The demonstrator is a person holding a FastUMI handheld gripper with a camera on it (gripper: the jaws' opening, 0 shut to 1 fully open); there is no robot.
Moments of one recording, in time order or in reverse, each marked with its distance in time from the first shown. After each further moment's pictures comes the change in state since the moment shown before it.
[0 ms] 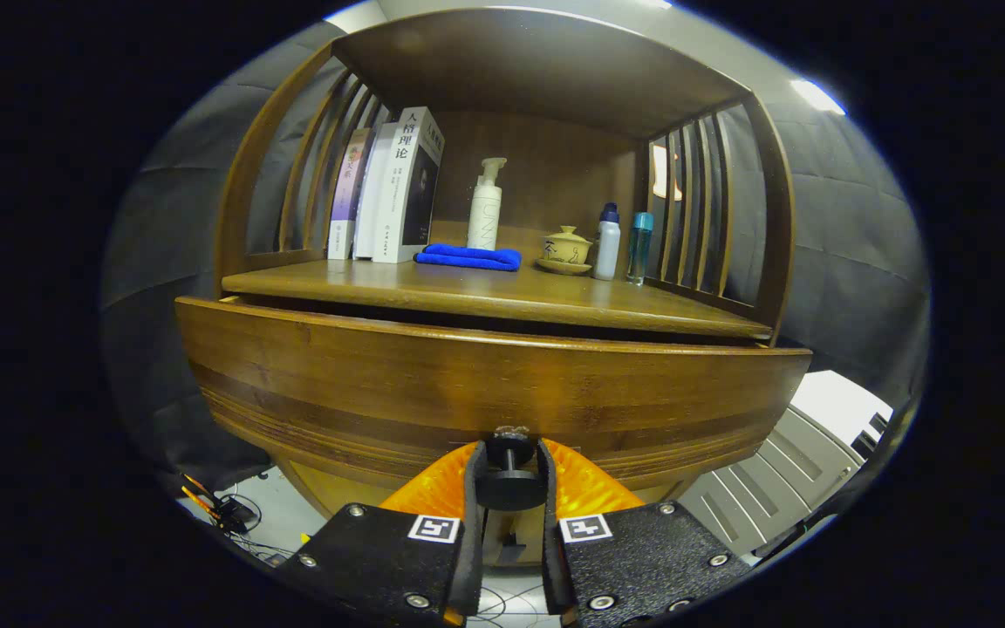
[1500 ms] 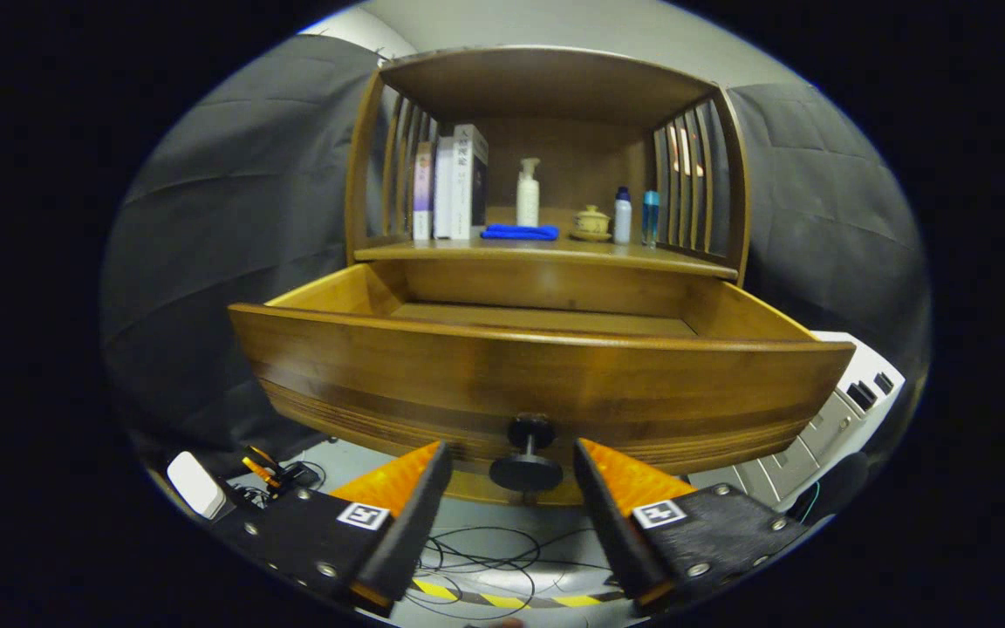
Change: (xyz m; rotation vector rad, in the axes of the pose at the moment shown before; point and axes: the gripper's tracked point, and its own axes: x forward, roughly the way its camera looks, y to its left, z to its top) arm -0.151 0.021 -0.031 0.031 0.038 0.223
